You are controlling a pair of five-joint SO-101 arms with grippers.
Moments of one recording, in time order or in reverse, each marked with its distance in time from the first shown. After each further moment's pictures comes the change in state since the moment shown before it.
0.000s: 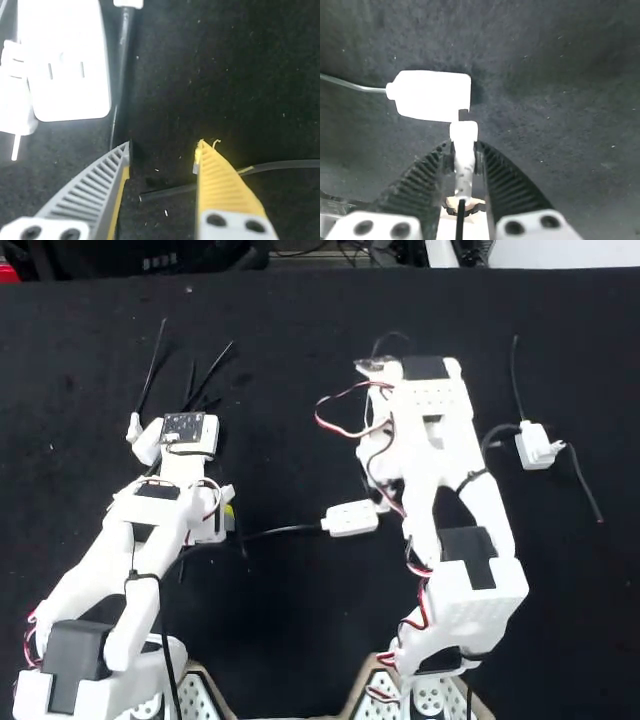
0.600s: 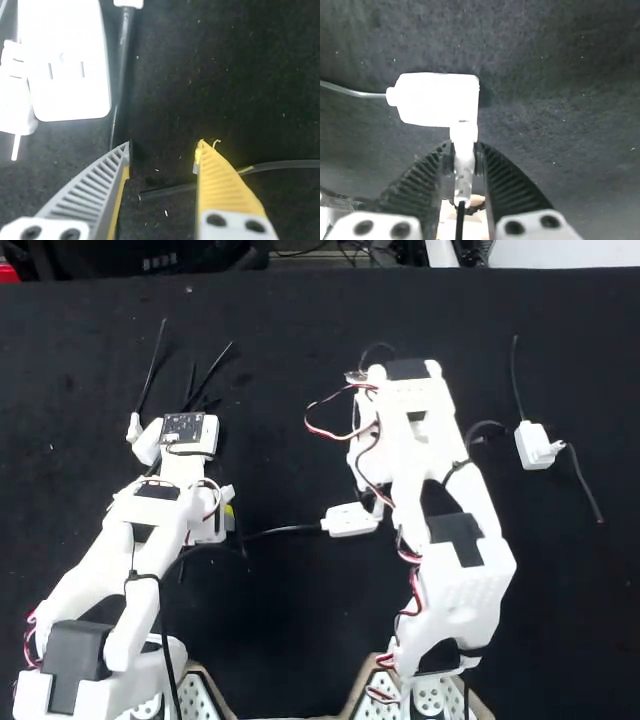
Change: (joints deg) left arm 0.0 0.0 0.1 -0.2 0.0; right arm -1.6 6.8 -1.4 0.0 -3.6
